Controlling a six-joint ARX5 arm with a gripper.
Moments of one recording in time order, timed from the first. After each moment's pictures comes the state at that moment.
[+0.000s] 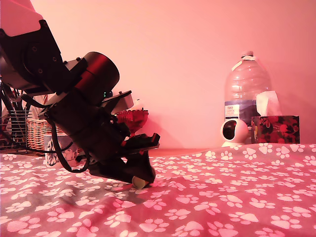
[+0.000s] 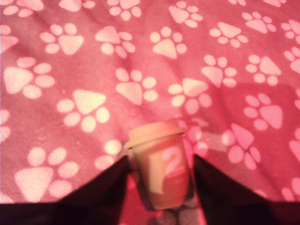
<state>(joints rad) -0.63 1.88 0.86 0.28 0.12 -0.19</state>
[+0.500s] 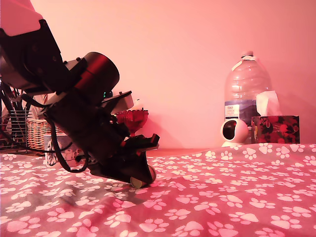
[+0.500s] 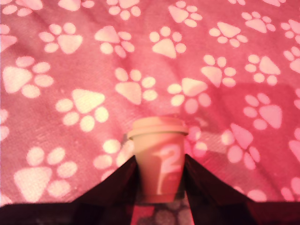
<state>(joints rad) -0.63 1.86 0.86 0.26 0.12 -0.17</state>
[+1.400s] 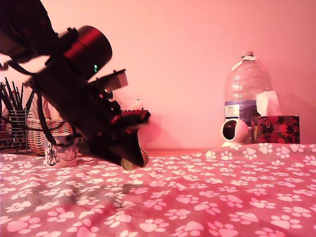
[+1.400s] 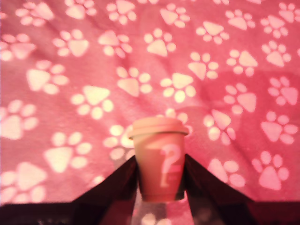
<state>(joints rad) -0.61 1.70 0.86 0.07 0.12 -0.14</state>
